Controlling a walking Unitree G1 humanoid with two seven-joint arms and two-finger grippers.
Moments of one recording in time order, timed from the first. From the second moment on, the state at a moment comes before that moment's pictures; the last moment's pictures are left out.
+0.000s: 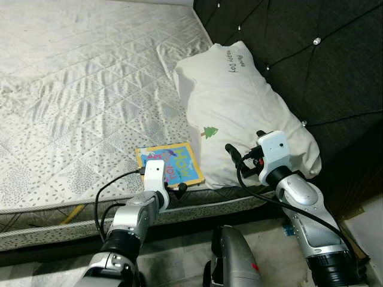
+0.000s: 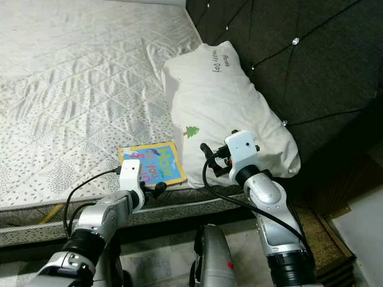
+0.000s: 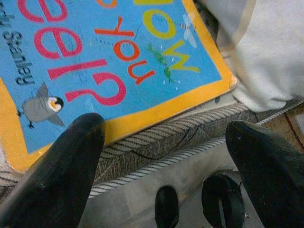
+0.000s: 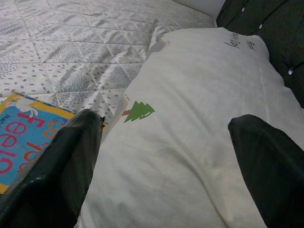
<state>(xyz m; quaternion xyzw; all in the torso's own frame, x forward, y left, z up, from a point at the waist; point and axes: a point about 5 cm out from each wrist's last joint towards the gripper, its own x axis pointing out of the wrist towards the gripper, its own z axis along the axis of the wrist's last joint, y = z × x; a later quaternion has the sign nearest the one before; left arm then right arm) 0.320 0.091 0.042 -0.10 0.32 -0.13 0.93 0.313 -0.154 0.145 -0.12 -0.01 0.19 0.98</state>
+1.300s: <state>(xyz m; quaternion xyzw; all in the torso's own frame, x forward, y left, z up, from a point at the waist) 0.319 0.071 0.035 -0.08 0.34 -0.19 0.92 0.314 -0.155 0.145 -0.12 -0.01 0.18 0.98</state>
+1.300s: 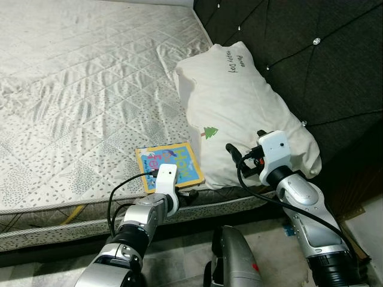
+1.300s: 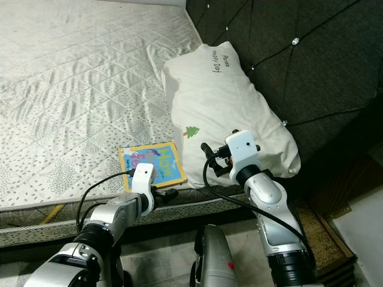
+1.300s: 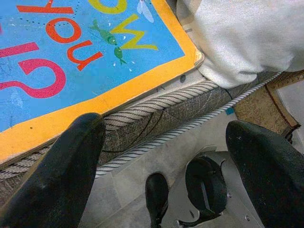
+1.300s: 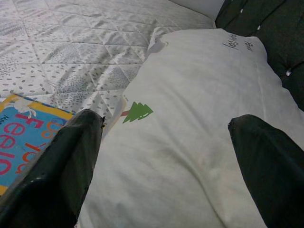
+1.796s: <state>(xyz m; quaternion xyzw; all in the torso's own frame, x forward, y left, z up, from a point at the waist) 0.320 0.090 0.029 -0.10 0.35 -0.15 0.92 0.314 -0.155 0.146 -0.12 -0.01 0.18 0.98</state>
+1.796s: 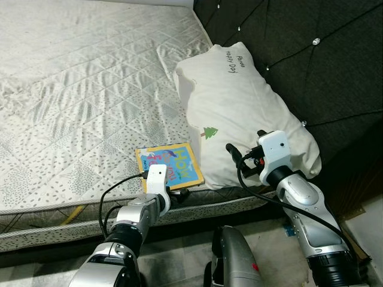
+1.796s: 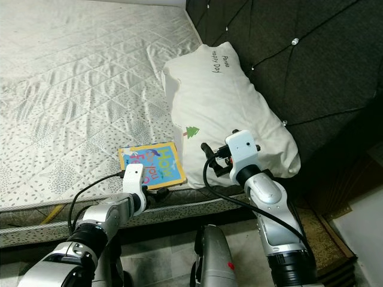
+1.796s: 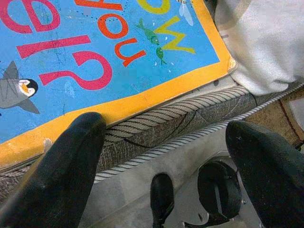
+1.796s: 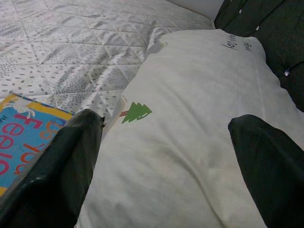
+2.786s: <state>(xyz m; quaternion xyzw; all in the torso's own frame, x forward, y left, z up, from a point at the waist) 0.322 0.126 0.026 -0.09 0.35 -0.11 0.93 0.315 -0.155 0.148 -0.12 -0.01 0.18 0.98</state>
